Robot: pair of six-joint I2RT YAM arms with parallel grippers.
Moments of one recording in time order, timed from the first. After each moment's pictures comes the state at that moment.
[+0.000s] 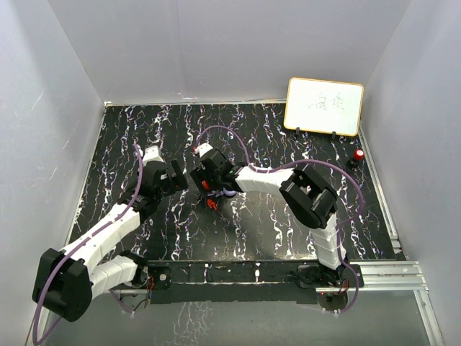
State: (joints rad) left arm -0.42 1.05 0.60 -0.20 -0.29 -0.57; right arm 0.87 2.04 1.39 -0.14 0.09 0.19
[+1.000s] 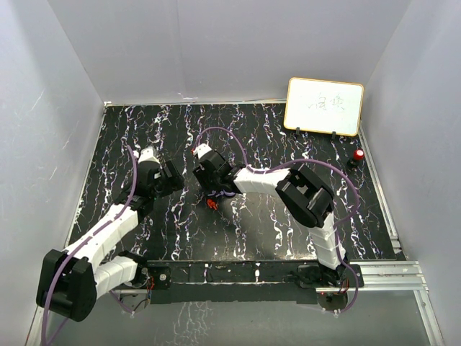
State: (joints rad) left arm -0.34 1.05 0.56 -0.15 -0.15 -0.58; right arm 0.87 2.09 1.39 -0.08 0.14 0.13
